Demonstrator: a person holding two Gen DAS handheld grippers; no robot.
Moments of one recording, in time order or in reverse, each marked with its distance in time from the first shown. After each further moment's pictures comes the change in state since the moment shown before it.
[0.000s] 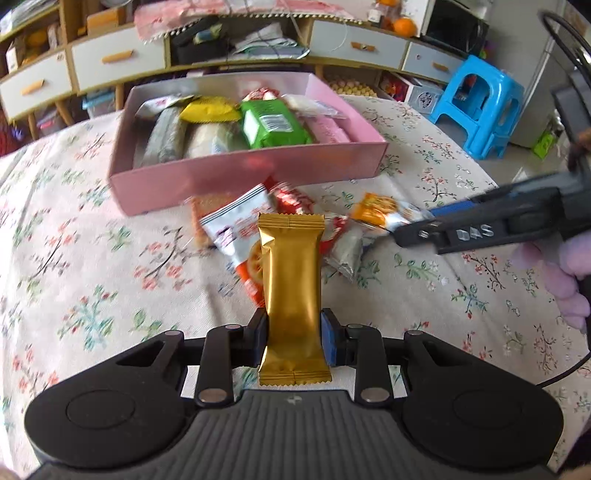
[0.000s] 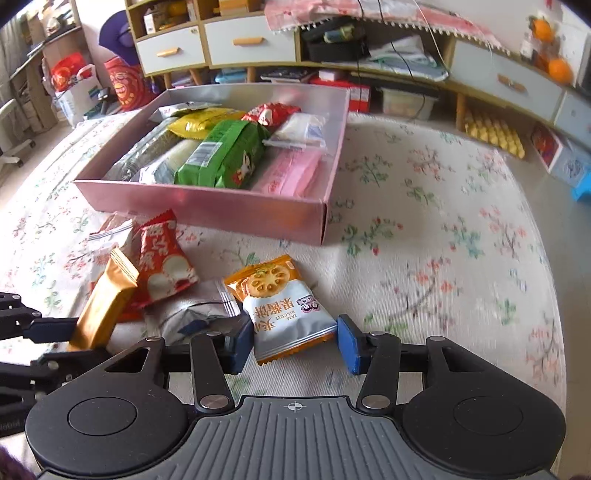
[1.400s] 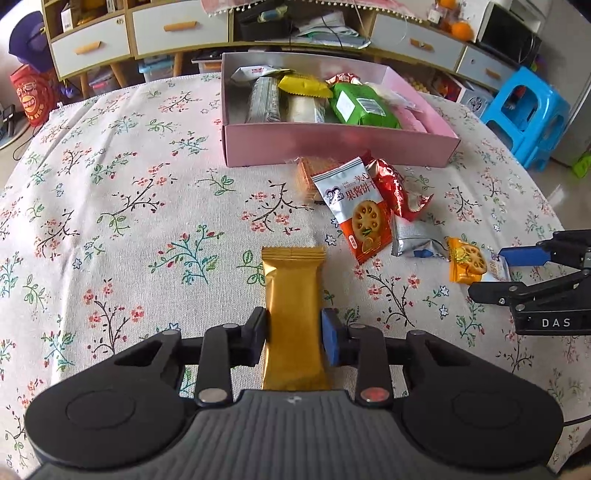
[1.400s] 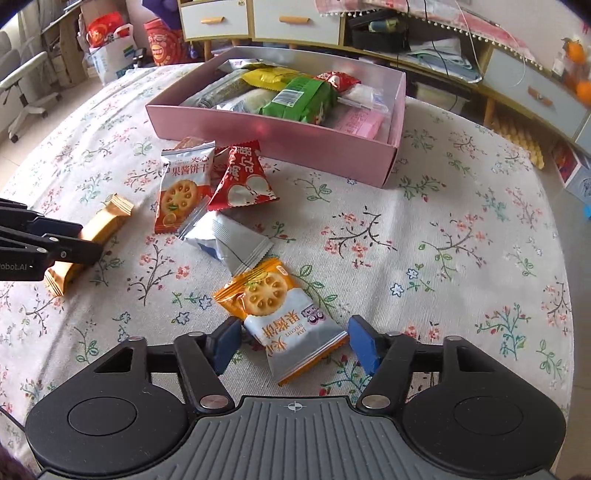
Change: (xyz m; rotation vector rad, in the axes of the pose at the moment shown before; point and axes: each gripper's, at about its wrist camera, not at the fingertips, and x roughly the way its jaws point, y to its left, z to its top) left arm -0.025 0.047 -0.018 -0.111 0.046 0.095; right arm -0.019 0.046 -0.043 -0.150 0.034 -0.002
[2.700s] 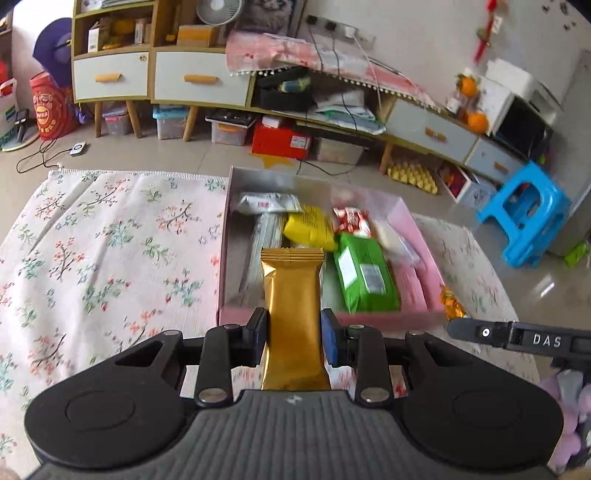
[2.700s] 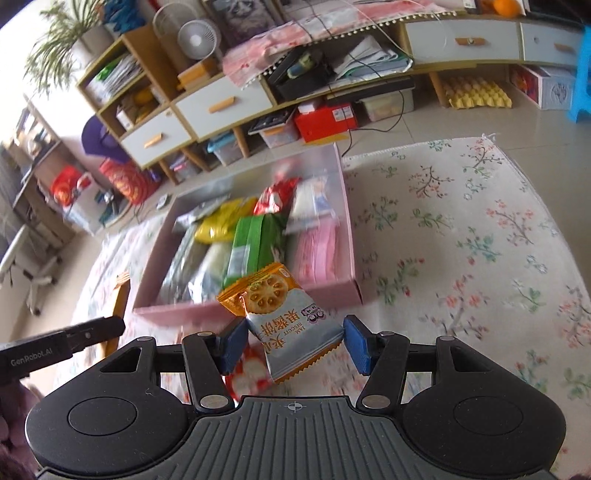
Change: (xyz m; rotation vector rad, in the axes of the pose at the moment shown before) left arm -0.004 0.009 0.105 -0.152 -0.204 -0.051; right arm -0.005 -0.073 0.083 0.502 -0.180 0.159
